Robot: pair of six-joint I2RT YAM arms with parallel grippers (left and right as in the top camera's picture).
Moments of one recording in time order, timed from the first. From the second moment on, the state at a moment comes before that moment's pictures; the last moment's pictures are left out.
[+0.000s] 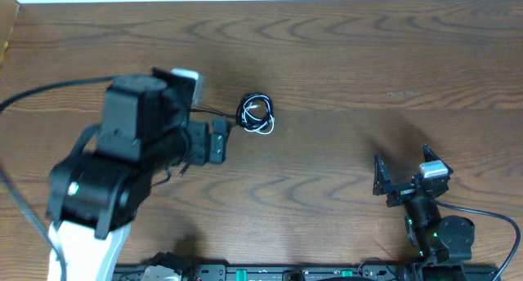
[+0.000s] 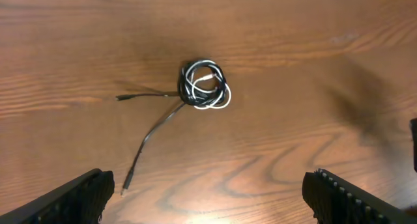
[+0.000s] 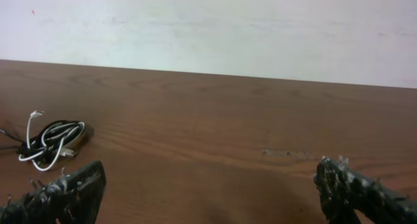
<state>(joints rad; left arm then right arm) -0.30 1.14 1.53 -1.25 0.12 -0.11 0.04 0.01 0.01 -0.06 -0.16 0.03</state>
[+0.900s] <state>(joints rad) -0.30 1.47 1.53 -0.68 -0.15 -0.27 0.04 0.01 0.01 -0.06 -0.16 0.03</state>
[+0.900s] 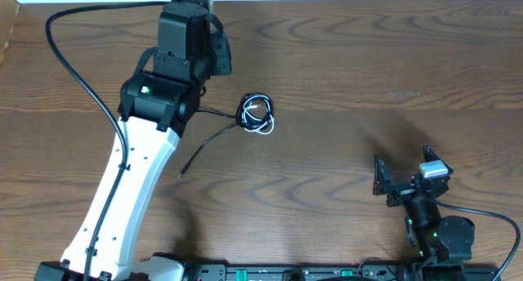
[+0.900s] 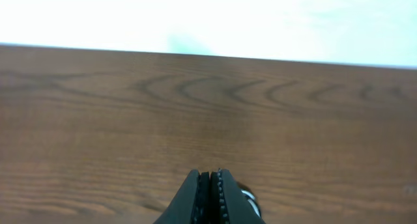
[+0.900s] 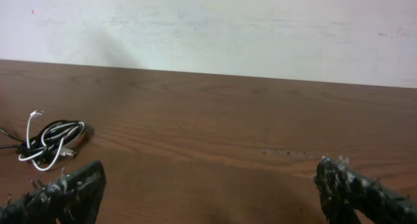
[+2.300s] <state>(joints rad) -0.31 1.69 1.28 -0.94 -0.09 -0.62 0.04 0.01 0.01 -0.06 -0.16 0.03</state>
